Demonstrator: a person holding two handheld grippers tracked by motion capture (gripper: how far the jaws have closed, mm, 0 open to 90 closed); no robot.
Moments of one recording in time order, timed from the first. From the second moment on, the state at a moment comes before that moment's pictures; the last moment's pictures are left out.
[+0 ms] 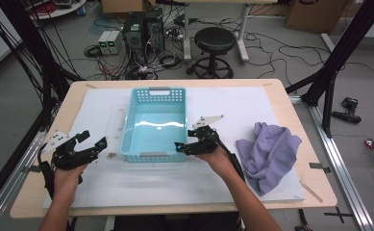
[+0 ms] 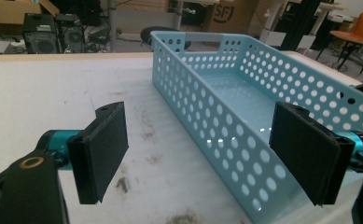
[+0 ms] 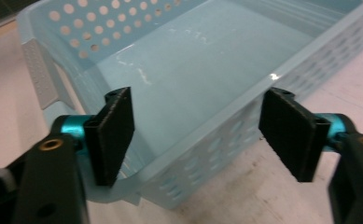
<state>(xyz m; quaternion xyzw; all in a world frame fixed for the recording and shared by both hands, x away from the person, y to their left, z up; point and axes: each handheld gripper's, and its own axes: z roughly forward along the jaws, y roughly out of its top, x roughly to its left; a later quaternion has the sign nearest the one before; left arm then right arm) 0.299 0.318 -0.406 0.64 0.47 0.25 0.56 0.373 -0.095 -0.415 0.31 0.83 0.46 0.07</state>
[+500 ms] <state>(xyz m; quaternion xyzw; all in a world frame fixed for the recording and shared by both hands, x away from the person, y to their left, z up) 0.354 0.258 -0.409 0.68 0.47 0.21 0.51 0.358 -0.200 -0.382 0.37 0.78 0.46 0.20</state>
